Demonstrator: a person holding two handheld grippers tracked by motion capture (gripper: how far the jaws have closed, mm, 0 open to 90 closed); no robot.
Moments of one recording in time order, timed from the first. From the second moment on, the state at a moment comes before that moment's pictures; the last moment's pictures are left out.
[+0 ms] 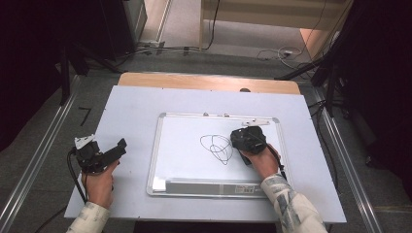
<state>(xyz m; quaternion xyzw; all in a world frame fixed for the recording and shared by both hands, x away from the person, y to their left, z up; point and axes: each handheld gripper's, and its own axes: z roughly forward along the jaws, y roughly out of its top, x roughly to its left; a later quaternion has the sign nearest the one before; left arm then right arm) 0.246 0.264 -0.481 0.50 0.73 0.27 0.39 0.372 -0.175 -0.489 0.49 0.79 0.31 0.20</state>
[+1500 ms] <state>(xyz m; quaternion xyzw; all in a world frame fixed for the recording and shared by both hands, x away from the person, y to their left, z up) 0.248 0.262 -0.480 0.50 0.73 0.27 0.39 0.362 -0.112 -0.490 0.45 0.81 0.31 0.19</state>
